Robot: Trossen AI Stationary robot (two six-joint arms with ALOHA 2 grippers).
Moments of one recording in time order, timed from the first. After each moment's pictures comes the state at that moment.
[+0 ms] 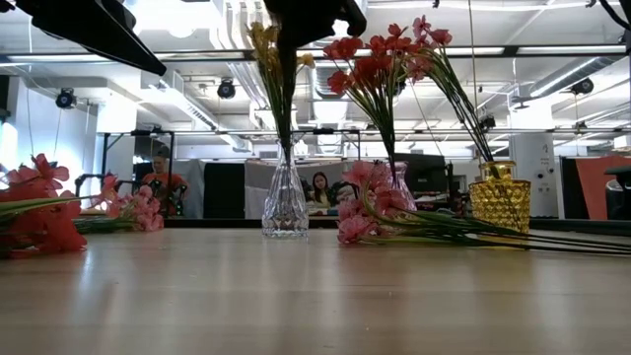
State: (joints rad) left arm -0.66 1.07 0.76 -0.57 -0.81 -0.46; right arm 0.05 1.87 1.72 -0.37 0.78 0.17
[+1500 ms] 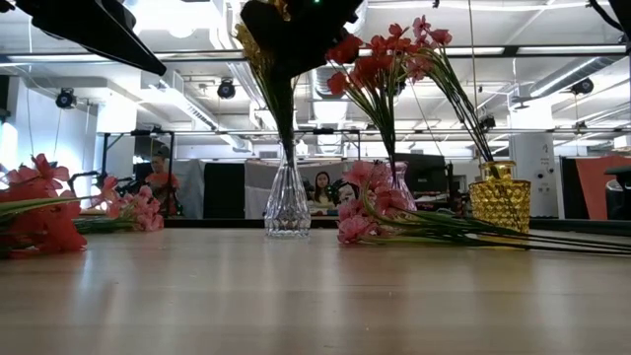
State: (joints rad) left arm -0.66 1.07 0.76 -0.57 -0.81 -0.46; right arm 0.05 1.94 1.68 -0.36 0.75 0.21
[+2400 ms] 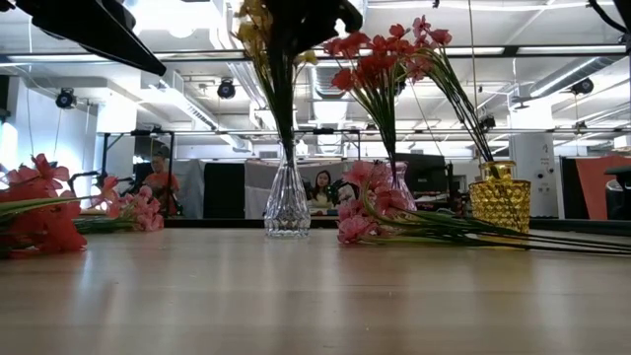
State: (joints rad) left arm -0.66 1.07 0.76 -0.57 -0.81 -0.47; right arm 0.10 1.94 1.84 -0.61 0.76 0.19
